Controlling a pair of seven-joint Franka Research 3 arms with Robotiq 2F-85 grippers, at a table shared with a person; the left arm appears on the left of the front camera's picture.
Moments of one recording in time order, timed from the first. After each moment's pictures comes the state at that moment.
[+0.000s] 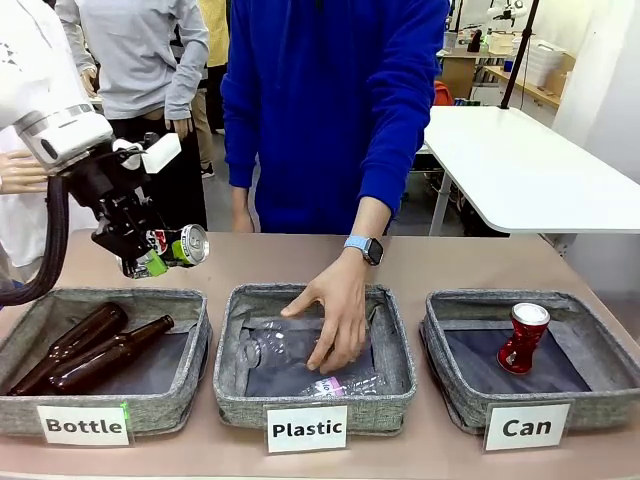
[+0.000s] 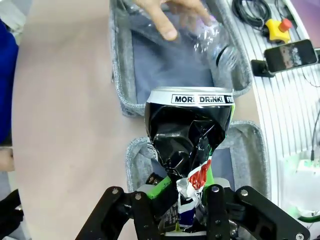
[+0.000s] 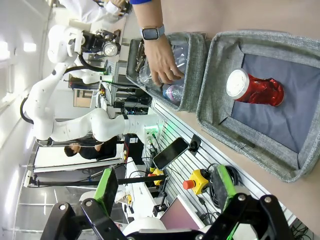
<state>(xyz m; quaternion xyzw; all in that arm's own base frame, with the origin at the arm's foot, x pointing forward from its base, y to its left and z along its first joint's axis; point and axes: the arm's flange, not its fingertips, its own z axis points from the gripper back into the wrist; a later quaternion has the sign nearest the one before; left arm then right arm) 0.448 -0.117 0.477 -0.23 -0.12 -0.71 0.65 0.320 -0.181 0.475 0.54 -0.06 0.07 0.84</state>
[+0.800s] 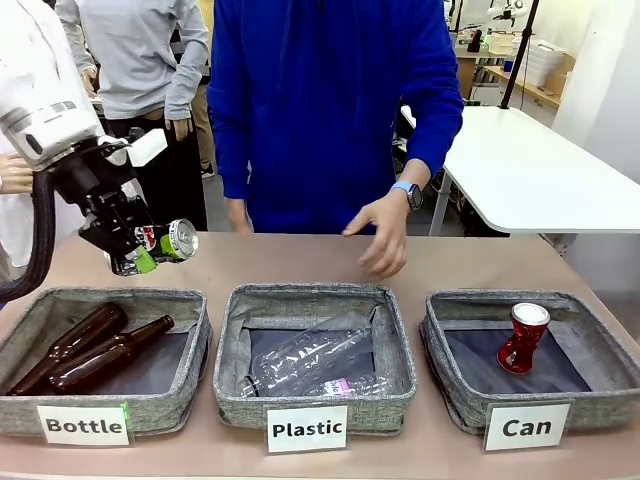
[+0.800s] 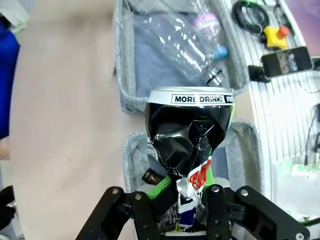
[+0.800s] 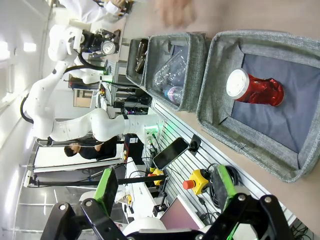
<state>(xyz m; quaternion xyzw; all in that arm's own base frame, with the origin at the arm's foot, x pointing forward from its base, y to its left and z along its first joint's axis) 0.452 -0.102 0.481 -0.25 -0.13 -0.69 0.67 0.320 -0.181 0.475 0.54 -0.06 0.07 0.84</state>
